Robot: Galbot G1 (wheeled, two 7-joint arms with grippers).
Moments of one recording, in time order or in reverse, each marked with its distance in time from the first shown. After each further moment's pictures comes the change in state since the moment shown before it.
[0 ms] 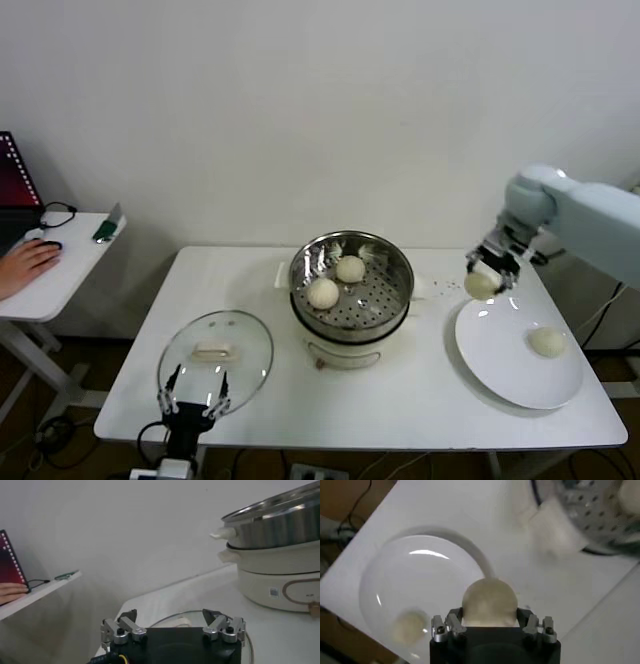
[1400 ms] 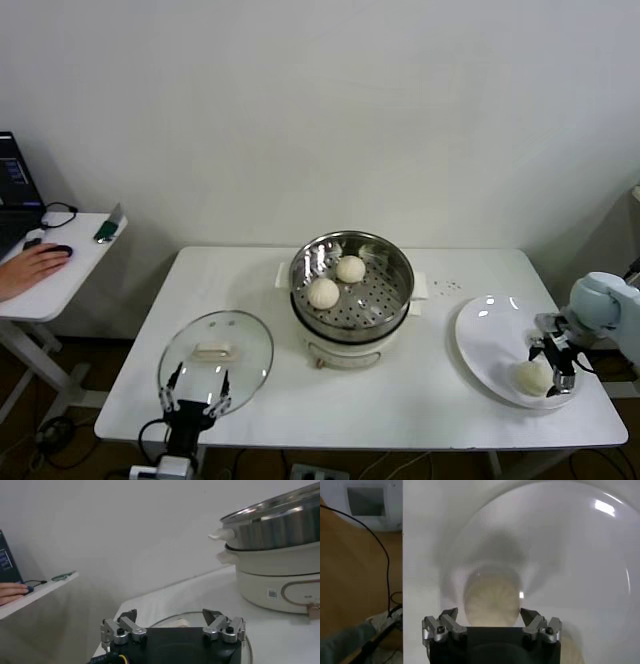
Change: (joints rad) left arm -0.010 0.008 -0.002 0.006 -0.012 0.001 0.017; right arm -0.661 -0.322 0.392 -0.043 0.008 -0.447 0.092
